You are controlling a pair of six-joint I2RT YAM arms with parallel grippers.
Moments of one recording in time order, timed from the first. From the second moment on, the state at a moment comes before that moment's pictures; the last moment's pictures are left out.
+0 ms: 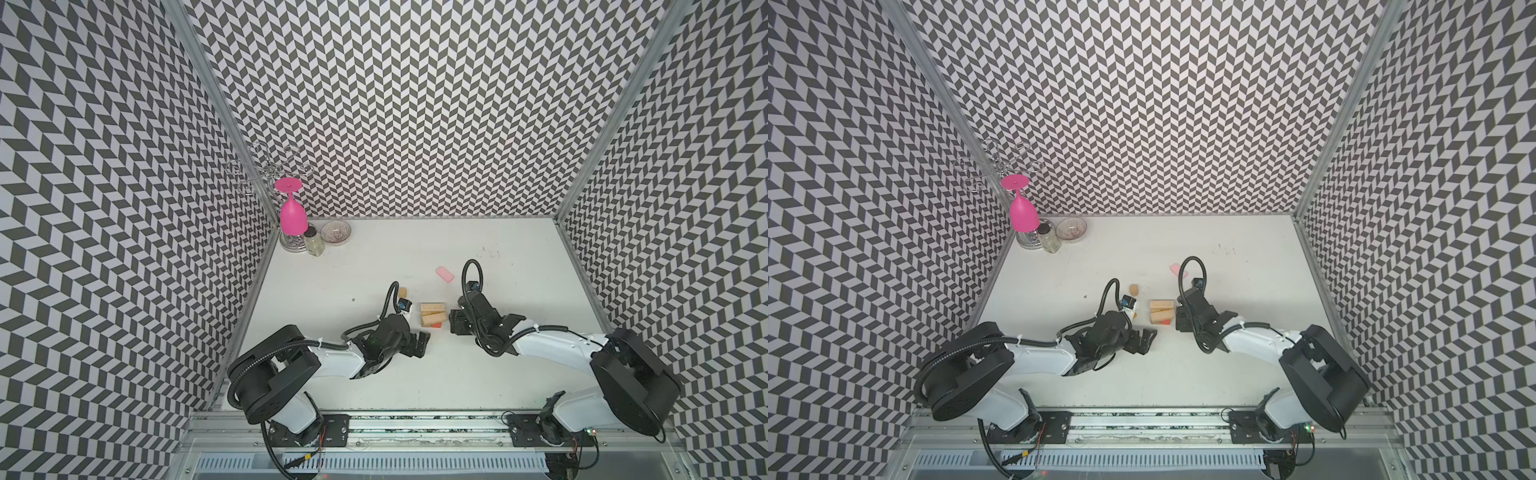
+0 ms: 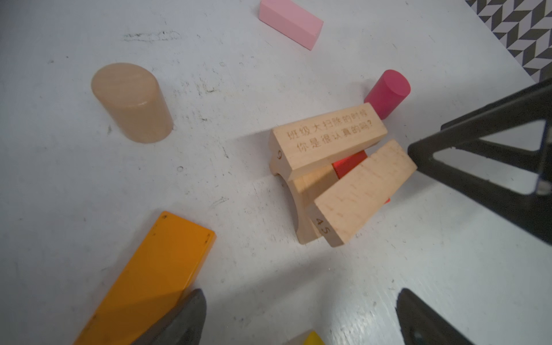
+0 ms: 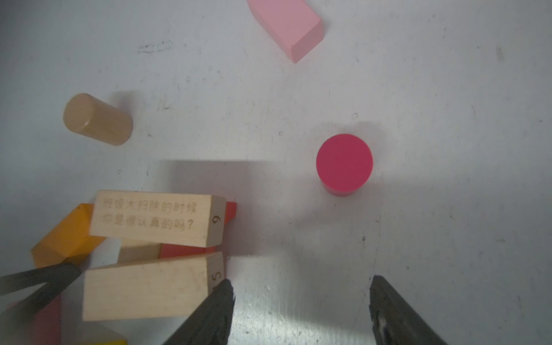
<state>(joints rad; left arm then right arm) -0.89 1.54 0.48 0.42 -0.12 -0.45 0.70 1.46 0.66 -0.13 0.24 0.63</state>
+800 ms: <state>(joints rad) -0.87 1.59 0.54 0.38 -0.24 -0.46 0.72 1.49 0.68 -0.13 0.23 0.63</state>
